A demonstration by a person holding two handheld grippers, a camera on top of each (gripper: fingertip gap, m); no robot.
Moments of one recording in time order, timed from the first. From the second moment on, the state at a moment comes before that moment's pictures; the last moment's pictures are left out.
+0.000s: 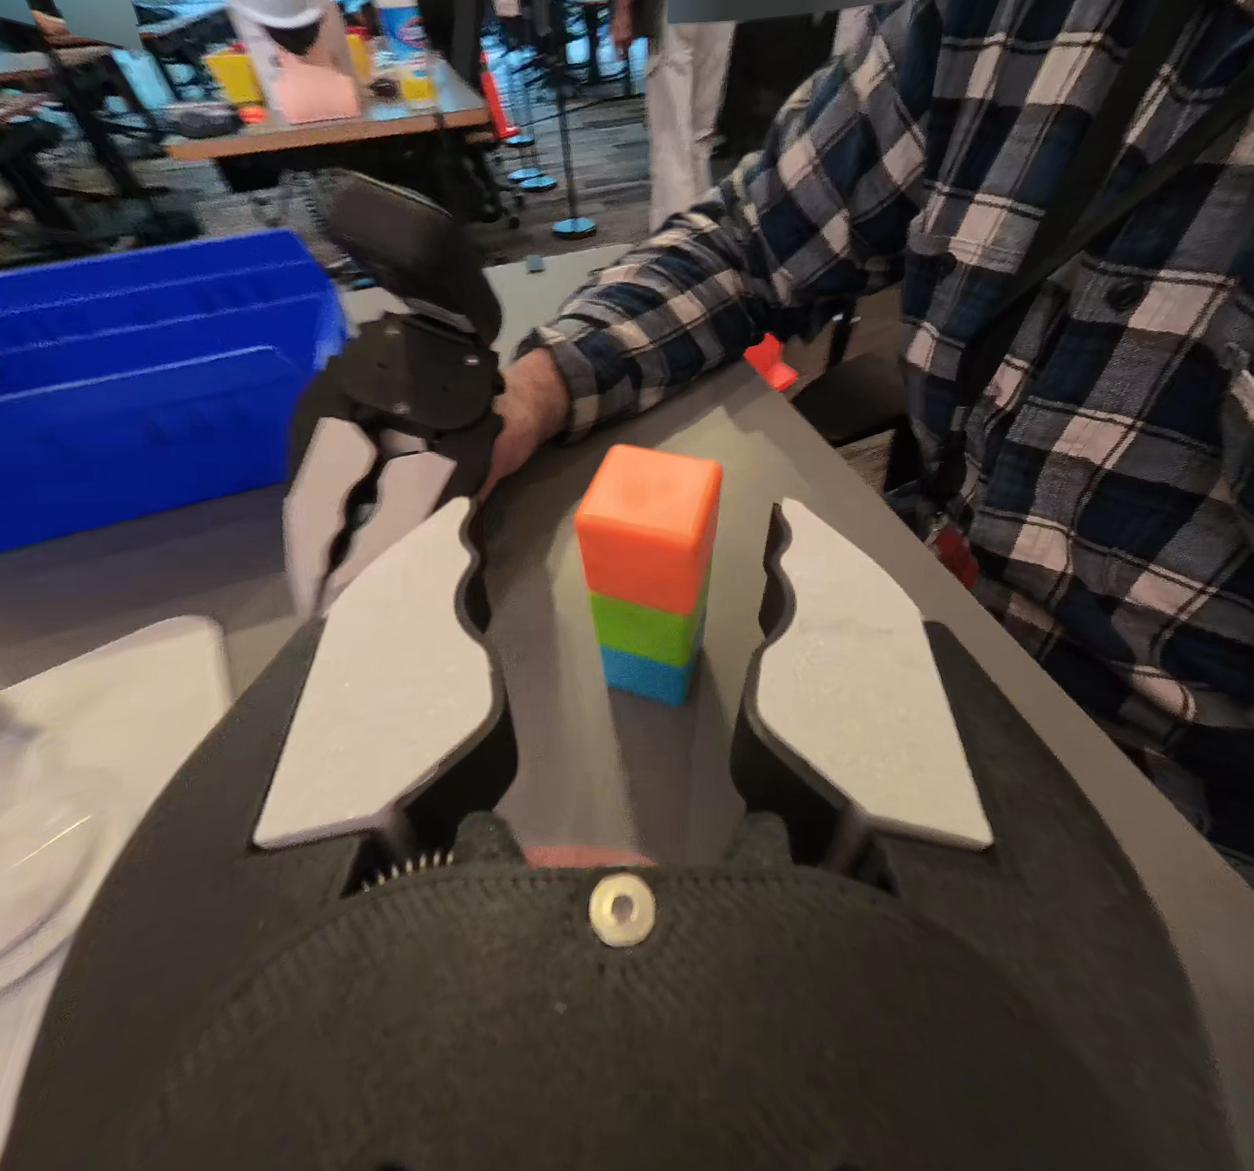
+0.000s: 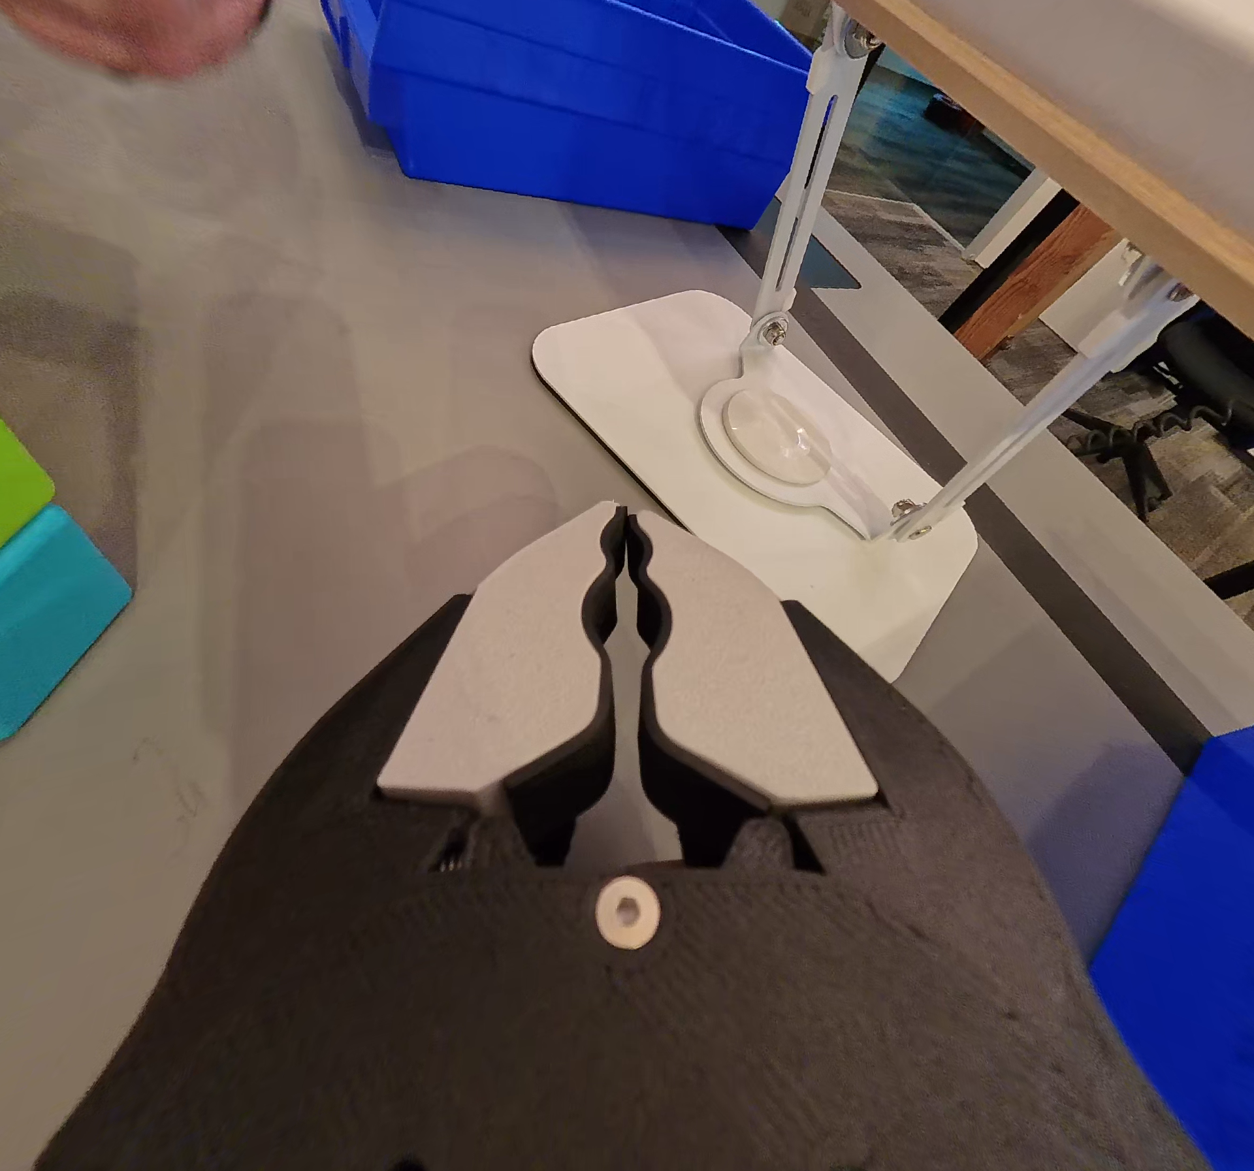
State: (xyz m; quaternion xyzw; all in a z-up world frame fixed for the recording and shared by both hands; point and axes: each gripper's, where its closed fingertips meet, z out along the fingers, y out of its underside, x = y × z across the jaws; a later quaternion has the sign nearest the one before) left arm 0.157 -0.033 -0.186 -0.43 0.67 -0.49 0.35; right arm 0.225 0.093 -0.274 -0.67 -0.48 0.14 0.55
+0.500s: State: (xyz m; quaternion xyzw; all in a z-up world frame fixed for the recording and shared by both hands) left arm -0.025 0.227 -0.168 -0.70 0.55 -0.11 0.43; right arm 0.225 0.093 -0.275 -0.67 -0.48 0.14 0.55
